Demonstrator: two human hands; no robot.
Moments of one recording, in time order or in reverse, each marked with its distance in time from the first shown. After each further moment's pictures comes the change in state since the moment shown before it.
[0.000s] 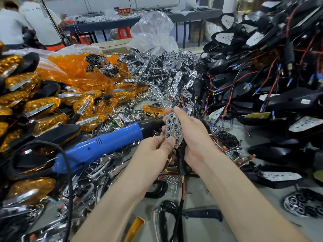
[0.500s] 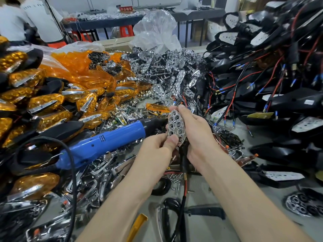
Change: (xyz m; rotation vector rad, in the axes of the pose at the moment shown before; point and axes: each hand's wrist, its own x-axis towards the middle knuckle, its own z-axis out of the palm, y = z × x) left_hand -0.005 0.001 0.003 0.099 0.062 0.076; right_hand -0.009 -0.003 0.004 -0.027 0.051 -0.019
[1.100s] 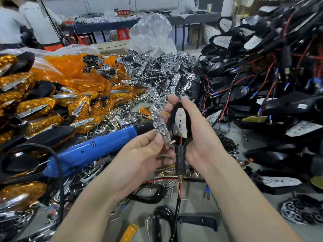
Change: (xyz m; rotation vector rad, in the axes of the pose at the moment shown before) left_hand 0.010 -0.001 -0.027 -0.676 -0.471 -0.013; right_hand 0.000 -0.020 -0.010 0.277 -0.219 0.041
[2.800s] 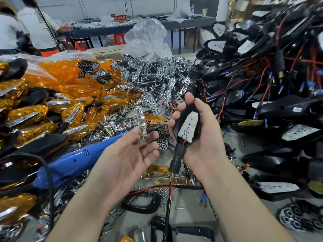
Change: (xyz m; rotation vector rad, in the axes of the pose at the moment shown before) left_hand 0.002 0.012 -0.004 -0.319 0.183 -0.019; right_hand 0.004 -0.007 -0.009 0.282 -0.061 -0.163
